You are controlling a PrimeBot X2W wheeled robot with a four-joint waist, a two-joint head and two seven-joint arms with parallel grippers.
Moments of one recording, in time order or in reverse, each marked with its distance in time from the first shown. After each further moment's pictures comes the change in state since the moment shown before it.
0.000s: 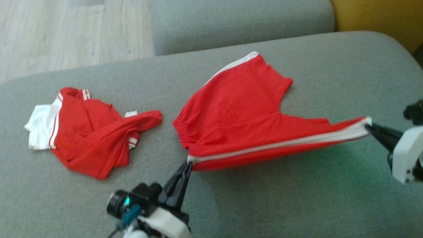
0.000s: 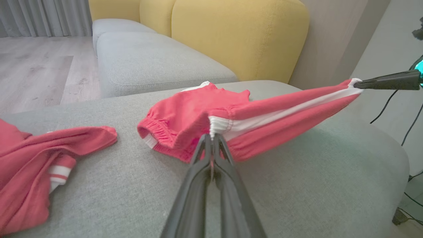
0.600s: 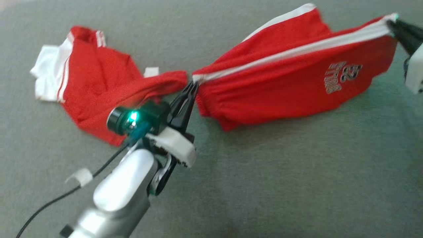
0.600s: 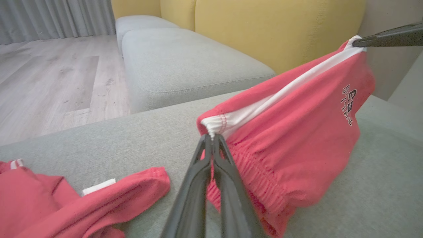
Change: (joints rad) left arm -0.413 -0.065 0.014 0.159 0.035 -0.055 0.082; right arm -0.380 0.105 -0.119 0.092 -0.198 0.000 0.066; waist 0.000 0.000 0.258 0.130
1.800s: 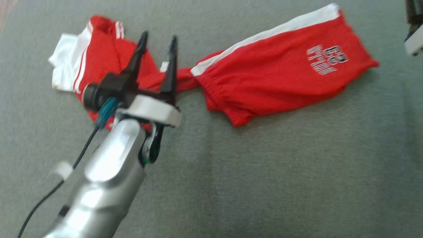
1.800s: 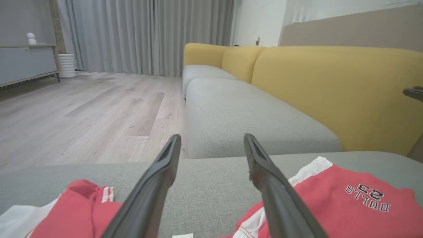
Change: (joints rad) left arm -0.146 -0.096 0.152 0.195 -0.049 0.024 -0.220; right arm -0.213 0.216 -0.015 0.475 -0.020 0.000 -0.529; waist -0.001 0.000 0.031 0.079
